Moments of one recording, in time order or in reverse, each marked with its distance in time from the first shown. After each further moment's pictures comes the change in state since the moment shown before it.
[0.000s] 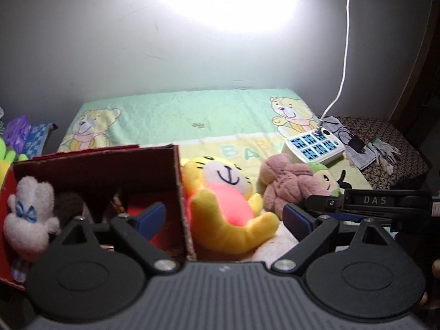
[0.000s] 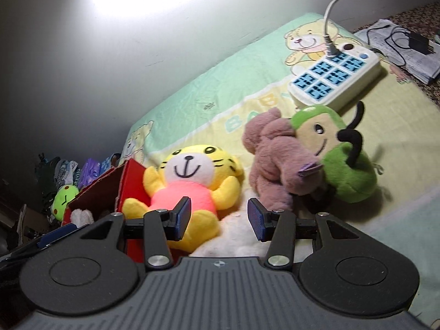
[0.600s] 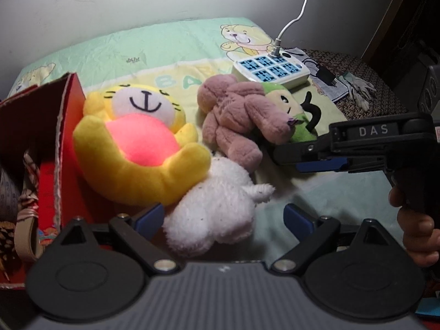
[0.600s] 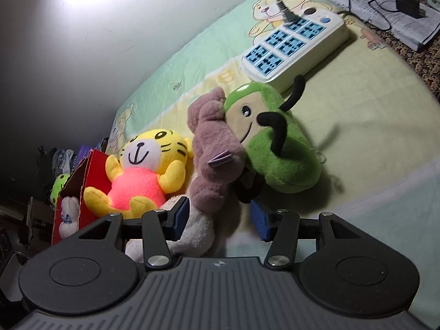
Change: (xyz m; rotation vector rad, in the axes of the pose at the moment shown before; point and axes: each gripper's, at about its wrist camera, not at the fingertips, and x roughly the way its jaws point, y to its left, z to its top) left arm 0.074 -0.051 -0.041 0.079 0.255 -0.128; right arm 0.025 -0.060 0.009 0.029 0.226 0.099
